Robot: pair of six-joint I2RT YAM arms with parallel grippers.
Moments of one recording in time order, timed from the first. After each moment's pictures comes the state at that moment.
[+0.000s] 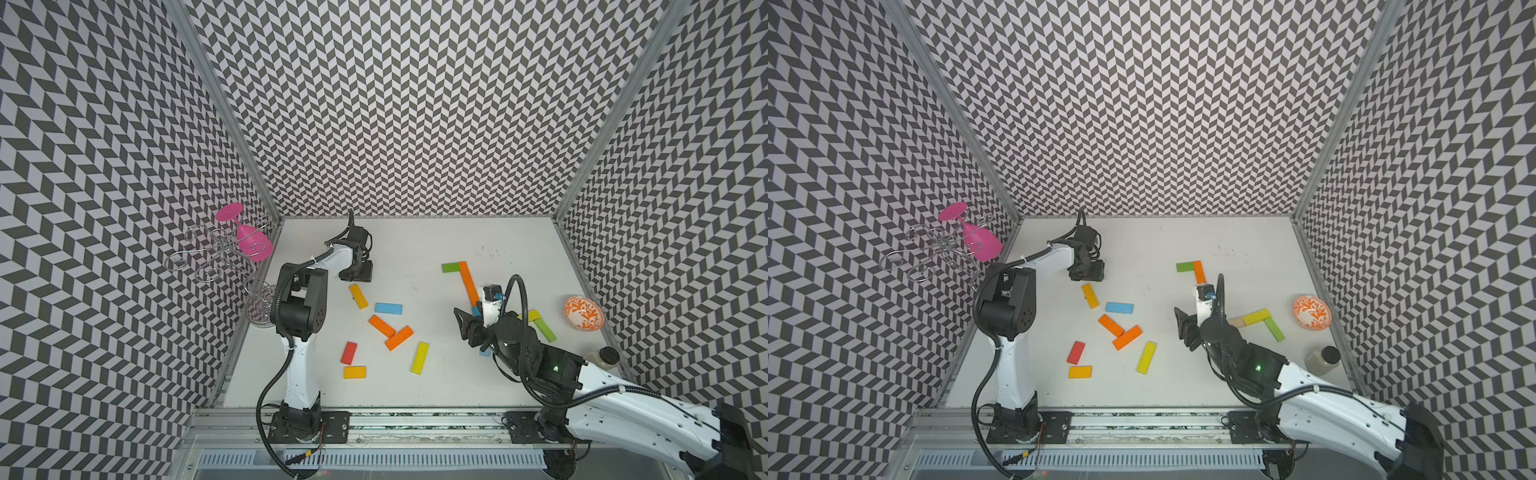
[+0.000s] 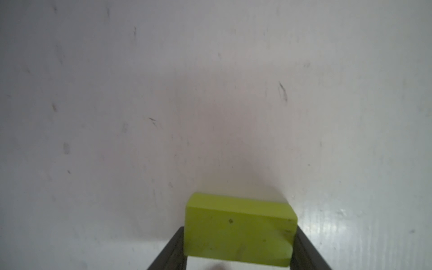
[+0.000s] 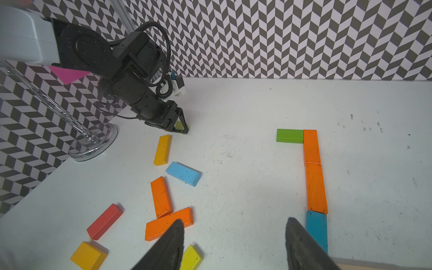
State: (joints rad) left arm -0.24 2.08 1.49 -0.66 -0.06 -0.15; right arm 0.98 0.82 0.54 -0.13 0.49 0.43
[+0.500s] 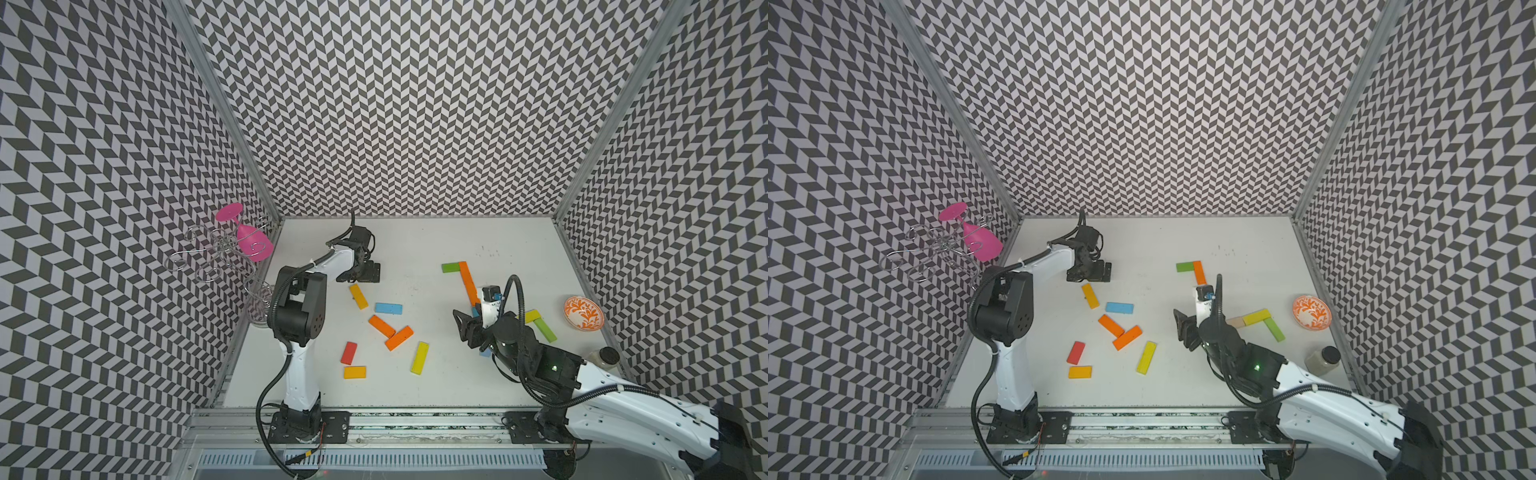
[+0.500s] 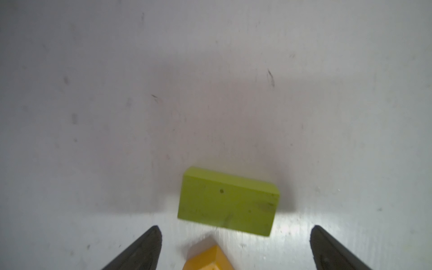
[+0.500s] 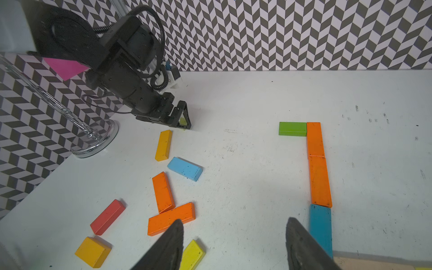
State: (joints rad) left arm -0.28 1.98 1.47 -0.70 -0.10 -0.22; right arm 0.98 0.82 0.54 -0.15 0.48 0.47
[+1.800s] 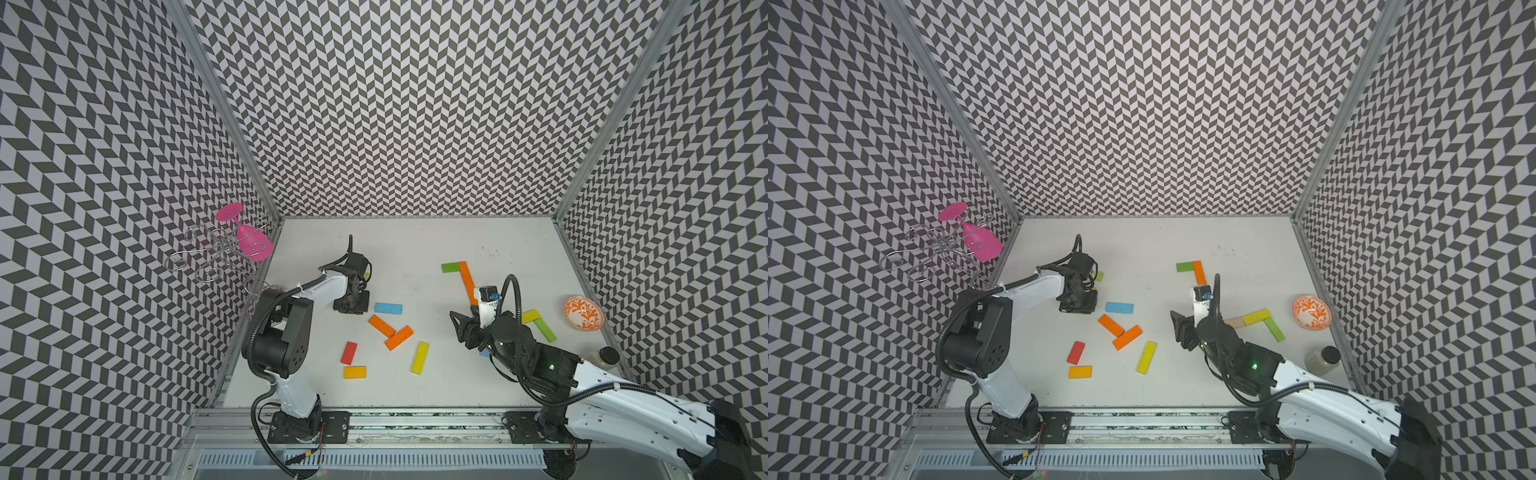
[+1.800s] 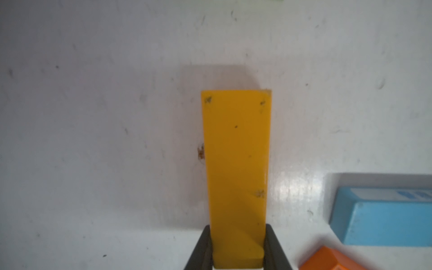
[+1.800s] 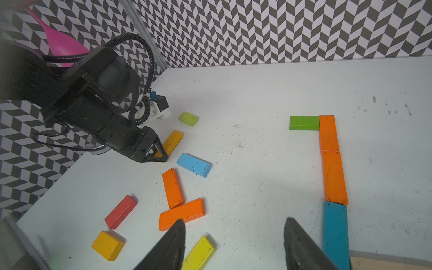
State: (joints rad) left arm -0.31 1.73 1.08 -0.72 -0.06 -0.22; right arm 0.98 0.85 0.54 -0.13 0.43 0.50
